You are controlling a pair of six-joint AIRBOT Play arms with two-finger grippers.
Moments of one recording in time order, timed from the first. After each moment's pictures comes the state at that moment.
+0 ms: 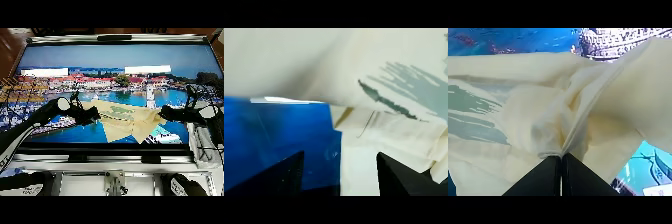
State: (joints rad) left arm -0.43 -1.44 0.99 0.96 -0.84 -1.92; right arm -0.18 -1.03 0.73 -0.95 0.96 1.35
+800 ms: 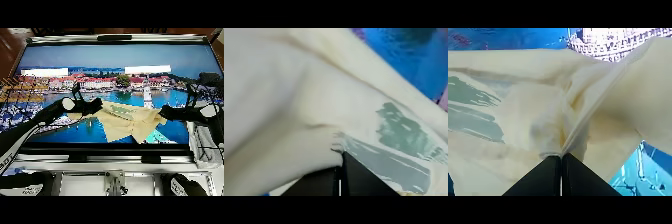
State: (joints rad) left arm -0.46 -1.47 1.03 0.87 -0.53 -1.80; right arm -0.18 -1.03 0.77 -0.95 0.98 1.31
